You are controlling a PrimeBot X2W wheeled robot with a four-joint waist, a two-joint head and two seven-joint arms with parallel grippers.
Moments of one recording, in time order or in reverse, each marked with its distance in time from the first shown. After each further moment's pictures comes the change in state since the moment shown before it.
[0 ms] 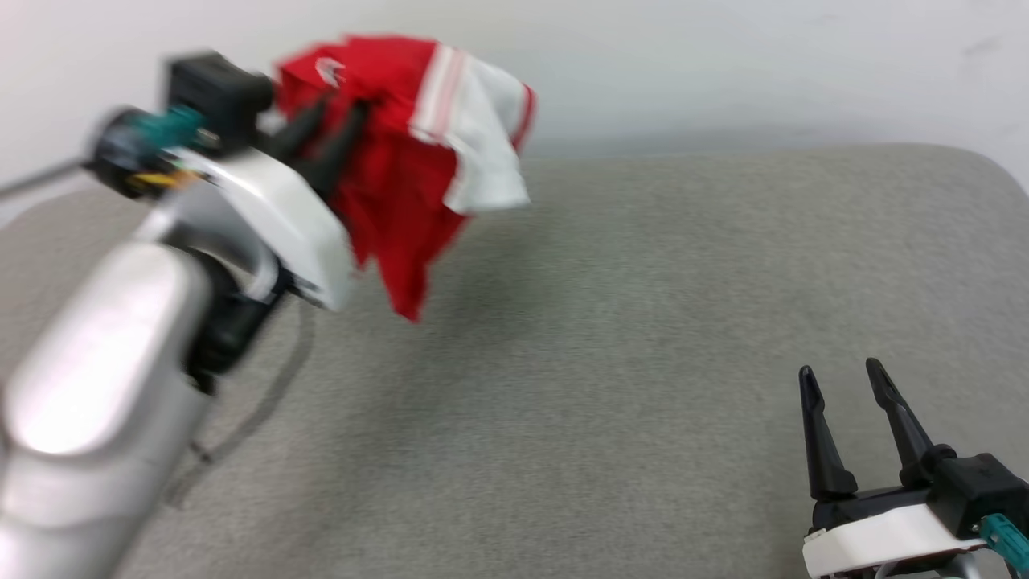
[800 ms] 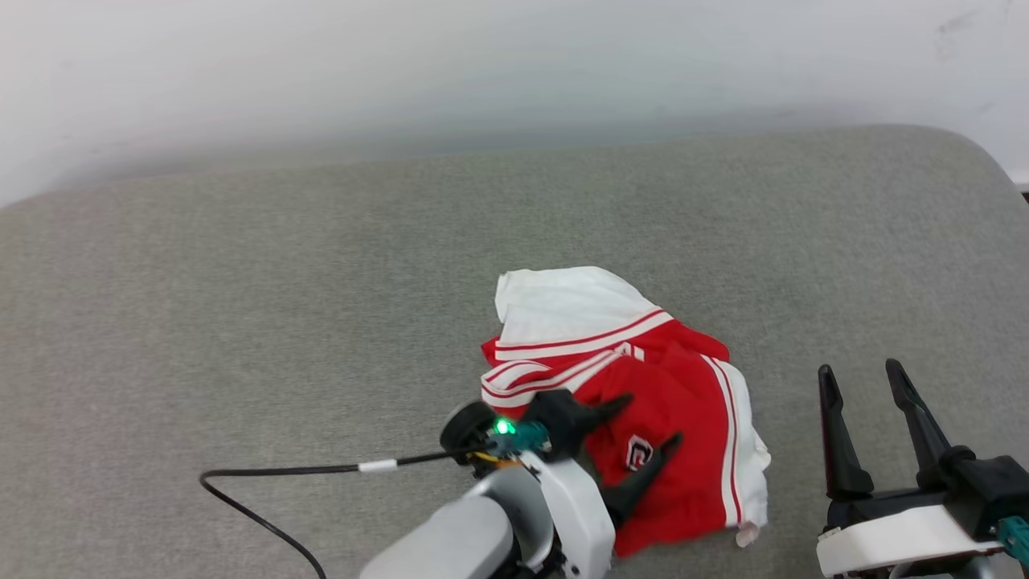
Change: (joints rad) left arm 0.302 -0.448 -0.397 0.319 0.064 -0.037 -0.254; right arm 0.001 0.000 -0.032 -0.007 0.005 0.000 0.000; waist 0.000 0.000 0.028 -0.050
